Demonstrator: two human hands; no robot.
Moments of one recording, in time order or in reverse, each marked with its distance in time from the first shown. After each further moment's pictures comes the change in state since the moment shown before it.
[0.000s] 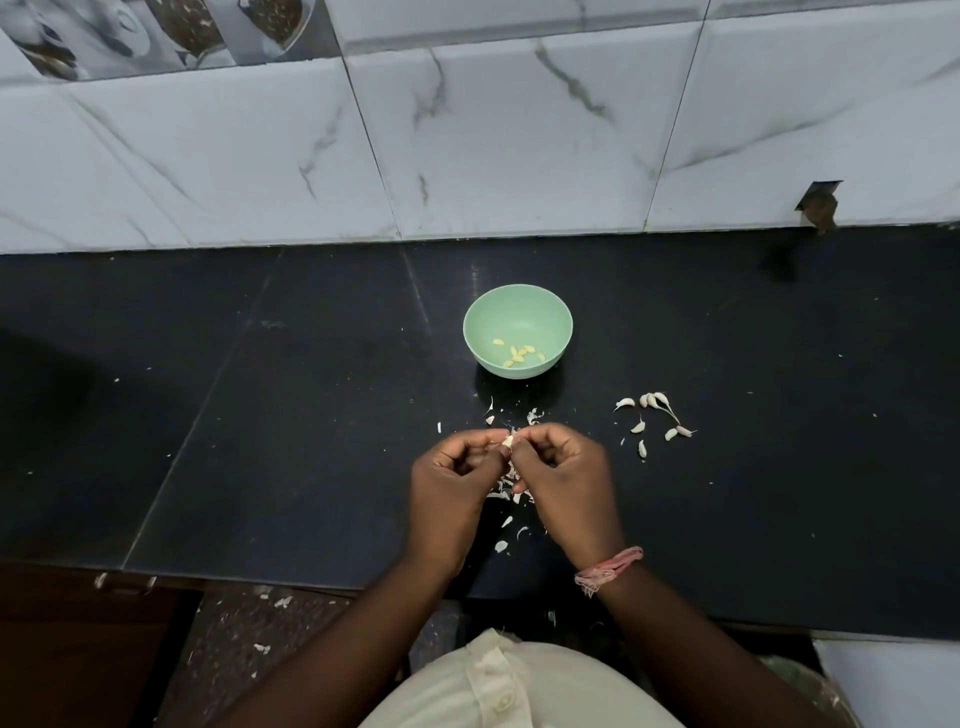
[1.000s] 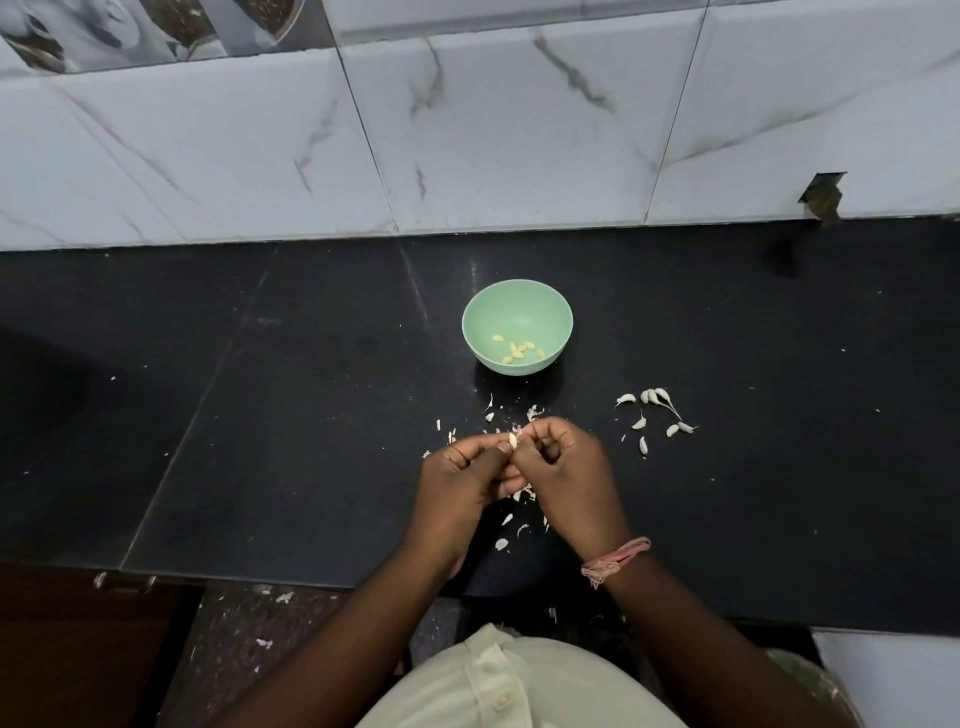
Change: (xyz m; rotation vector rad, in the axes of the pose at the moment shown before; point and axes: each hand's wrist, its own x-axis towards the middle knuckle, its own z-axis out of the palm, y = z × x) left_hand 0.002 0.004 0.003 -0.152 -0.125 -0.250; right_hand 0.011 0.011 -0.006 -0.164 -0.041 -0.039
